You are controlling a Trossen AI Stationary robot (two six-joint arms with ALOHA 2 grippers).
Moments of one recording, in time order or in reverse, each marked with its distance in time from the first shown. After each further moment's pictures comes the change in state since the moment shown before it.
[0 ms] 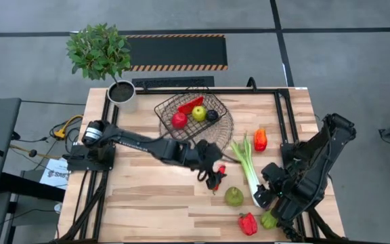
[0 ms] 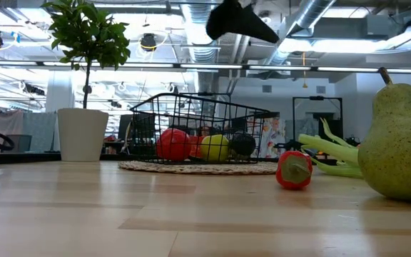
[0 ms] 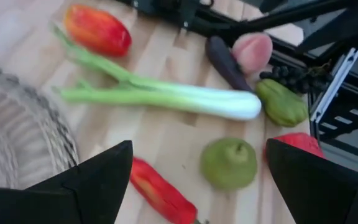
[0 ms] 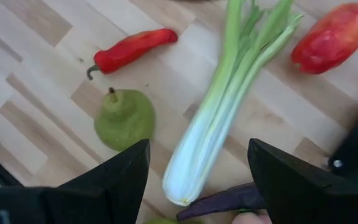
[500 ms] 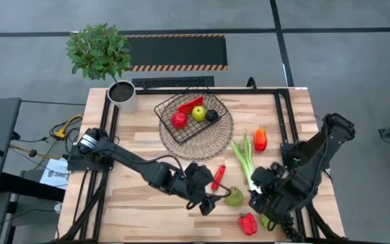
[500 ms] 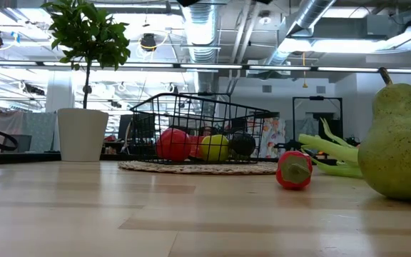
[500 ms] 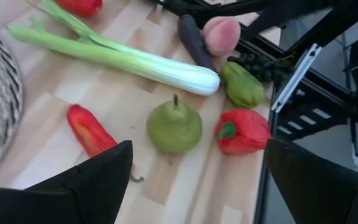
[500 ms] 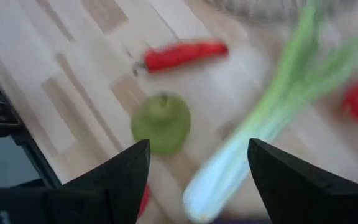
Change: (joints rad) left arm -0.215 0.000 -0.001 -0.021 -0.177 -0.281; right arm -0.079 0.000 0.001 0.180 0.027 -0.371
